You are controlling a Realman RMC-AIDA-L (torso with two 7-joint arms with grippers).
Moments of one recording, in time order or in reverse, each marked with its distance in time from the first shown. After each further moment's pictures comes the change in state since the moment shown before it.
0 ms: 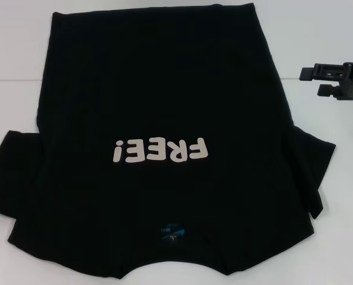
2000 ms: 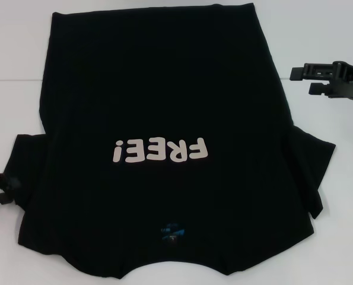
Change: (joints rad) left arm 0.043 -0.025 0.004 -0.066 -0.174 0.062 -0.025; right arm 0.024 0.005 -0.027 -0.001 -0.008 0.002 -0.001
